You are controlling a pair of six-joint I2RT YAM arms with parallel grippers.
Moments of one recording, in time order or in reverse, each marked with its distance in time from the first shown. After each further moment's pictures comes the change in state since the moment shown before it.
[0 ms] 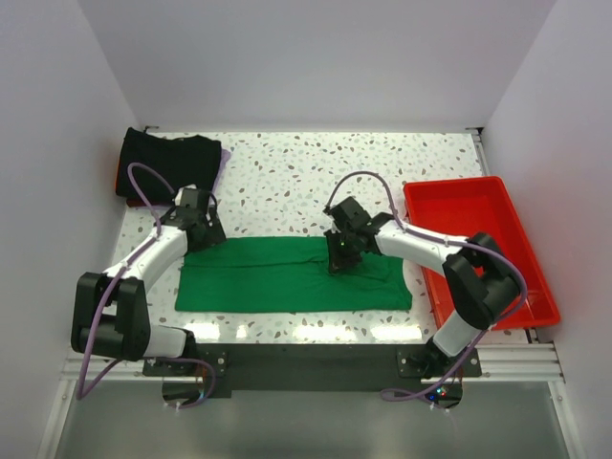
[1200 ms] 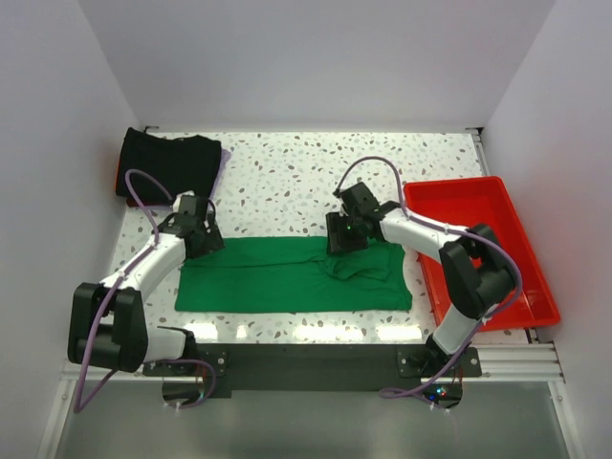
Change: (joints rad) left arm 0.000 -0.060 -0.058 -0.006 -0.019 0.002; right arm -0.106 0.061 0.062 0.058 0.040 -0.042
